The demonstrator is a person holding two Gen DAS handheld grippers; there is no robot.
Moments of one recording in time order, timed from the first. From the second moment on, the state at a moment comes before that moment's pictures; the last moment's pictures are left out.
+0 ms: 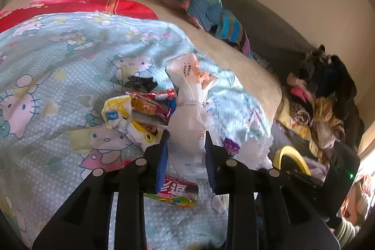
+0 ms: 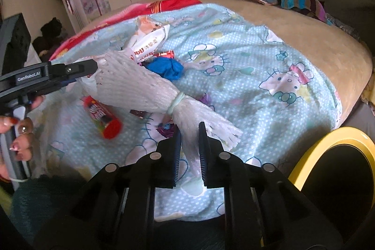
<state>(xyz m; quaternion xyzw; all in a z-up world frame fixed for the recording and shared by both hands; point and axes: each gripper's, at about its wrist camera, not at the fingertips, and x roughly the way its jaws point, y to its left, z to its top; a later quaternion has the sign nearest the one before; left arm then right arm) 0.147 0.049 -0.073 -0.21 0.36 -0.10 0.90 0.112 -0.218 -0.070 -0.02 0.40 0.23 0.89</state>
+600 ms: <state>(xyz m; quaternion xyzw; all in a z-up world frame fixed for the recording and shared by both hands) 0.115 0.056 -0.022 -0.23 0.29 -0.11 0.92 0.088 -0.237 -0.031 0.02 0.35 0.22 0.91</state>
